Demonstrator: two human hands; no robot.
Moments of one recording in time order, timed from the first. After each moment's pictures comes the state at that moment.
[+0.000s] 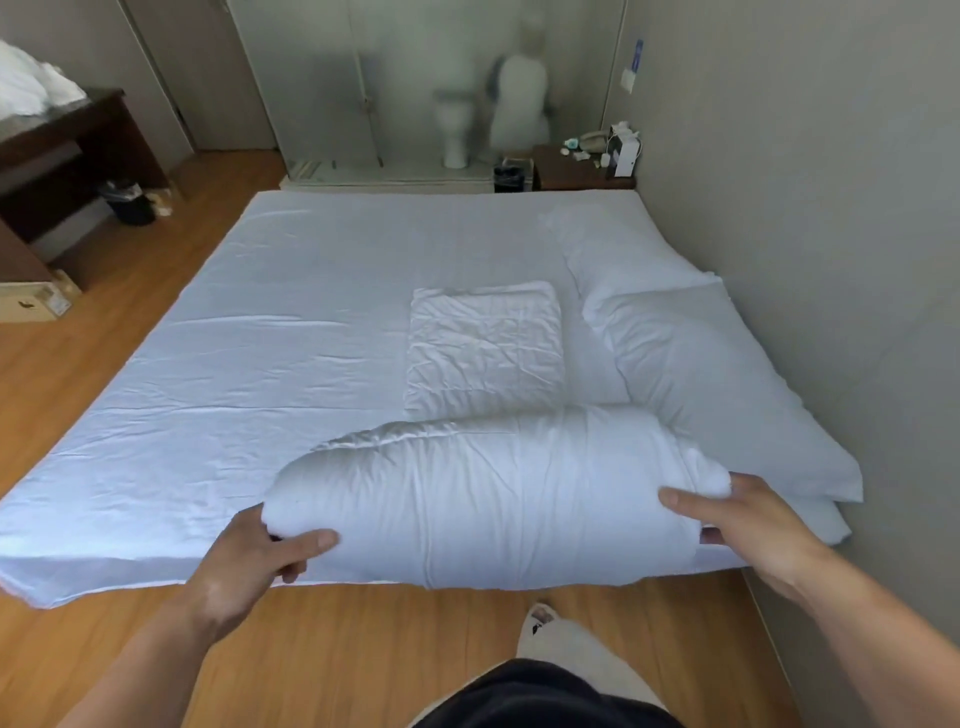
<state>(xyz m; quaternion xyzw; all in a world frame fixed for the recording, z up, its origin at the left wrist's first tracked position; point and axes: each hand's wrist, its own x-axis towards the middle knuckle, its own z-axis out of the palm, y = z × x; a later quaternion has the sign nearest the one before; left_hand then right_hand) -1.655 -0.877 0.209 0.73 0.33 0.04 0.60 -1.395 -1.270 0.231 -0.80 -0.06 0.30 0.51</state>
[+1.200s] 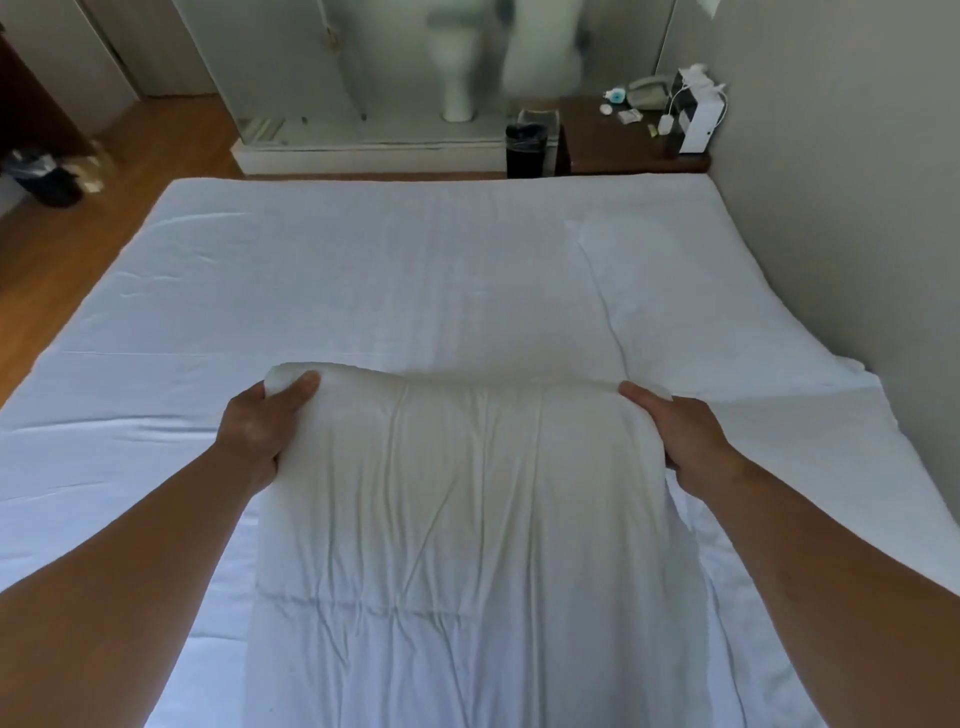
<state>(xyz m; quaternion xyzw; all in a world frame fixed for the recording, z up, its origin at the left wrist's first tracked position) -0.989 -0.537 0.112 0.59 0.51 0.16 0.61 -0.771 -0.895 0.108 -0.76 0.09 0.27 0.59</state>
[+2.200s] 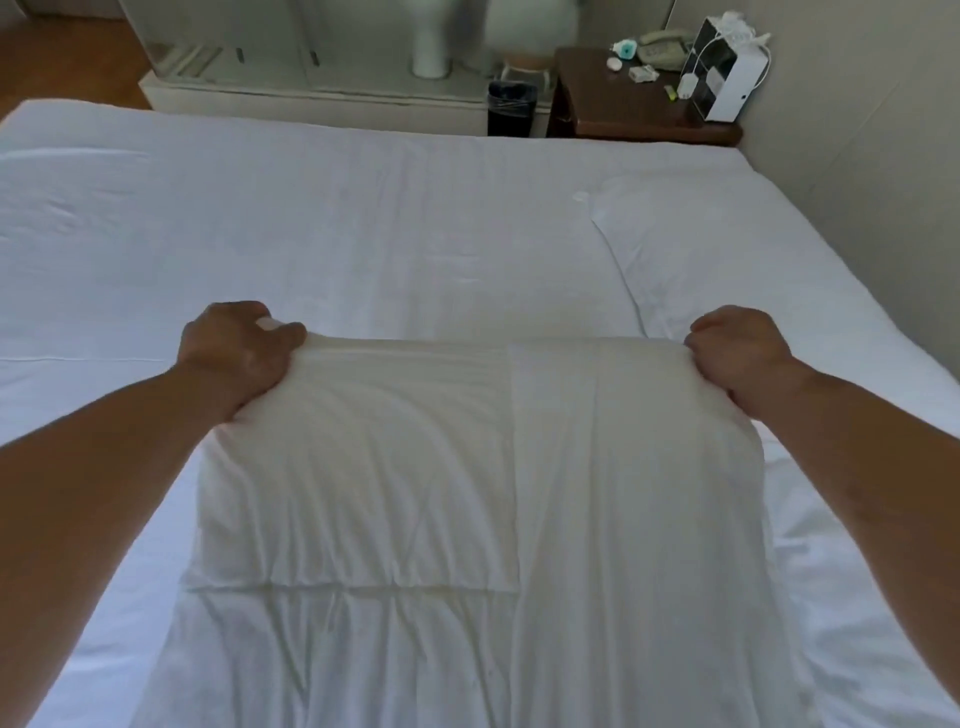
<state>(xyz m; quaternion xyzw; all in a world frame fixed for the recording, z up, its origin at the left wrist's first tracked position) -0.788 -0.385 -0.050 0.83 0.47 0.05 0.28 -0.545 -0.779 -0.041 -0.92 0.02 0.10 0.37</state>
